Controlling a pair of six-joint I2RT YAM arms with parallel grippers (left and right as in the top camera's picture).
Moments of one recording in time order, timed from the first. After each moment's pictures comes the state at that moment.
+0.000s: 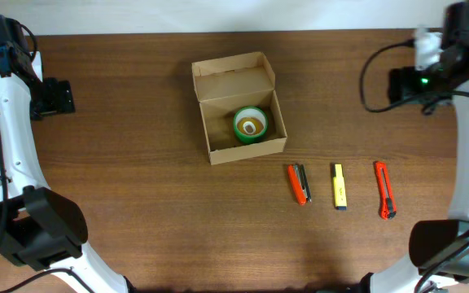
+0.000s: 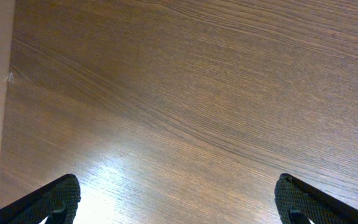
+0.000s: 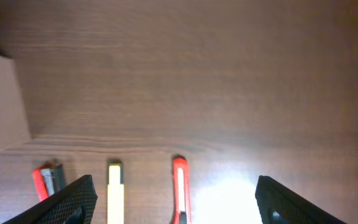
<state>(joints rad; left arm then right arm) 0.32 1.96 2.01 -1.31 -0.22 0.08 -0.21 1.79 1.98 -1.36 0.01 -0.19</state>
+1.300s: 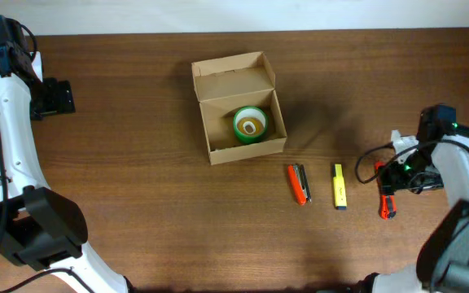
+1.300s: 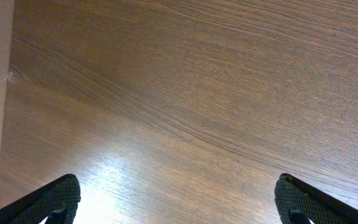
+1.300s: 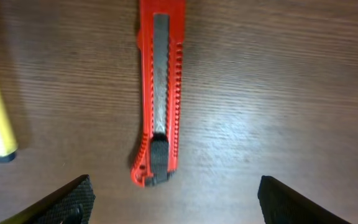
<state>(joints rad) 0.32 1.96 2.01 -1.31 -0.22 0.08 -0.37 1.69 1.13 -1.04 0.10 -0.45</state>
